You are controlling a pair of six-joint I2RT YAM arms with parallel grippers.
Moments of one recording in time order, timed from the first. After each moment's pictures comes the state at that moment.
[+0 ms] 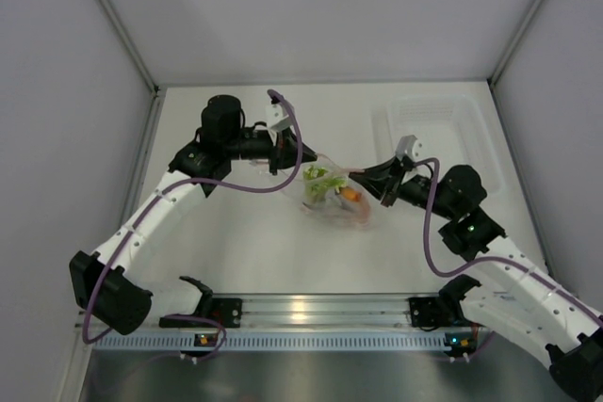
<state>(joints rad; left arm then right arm) -0.49 1.27 1.21 -0.23 0.94 0.18 0.58 0.78 0.64 0.26 -0.54 0.03</state>
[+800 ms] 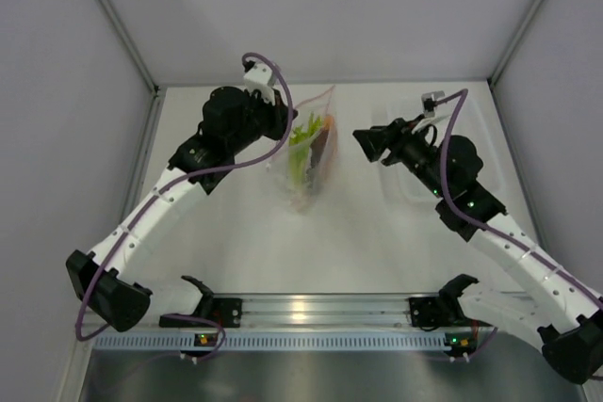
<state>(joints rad) -0.57 1.28 1.33 -0.24 0.13 -0.14 0.58 0.92 0.88 0.10 -0.04 0.42</state>
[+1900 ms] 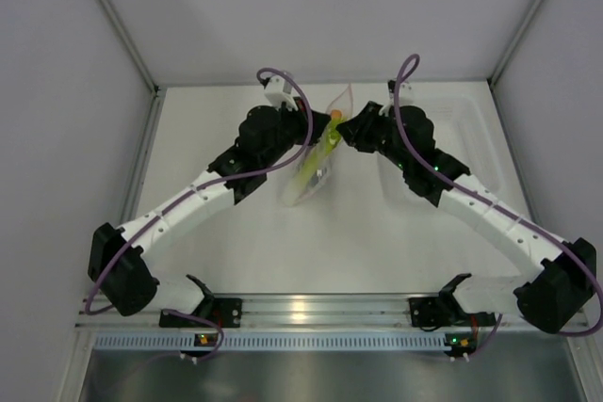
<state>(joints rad) -0.71 1.38 1.19 0.12 -0.07 -0.58 0.64 1.24 1.10 -0.07 0.06 0.68</state>
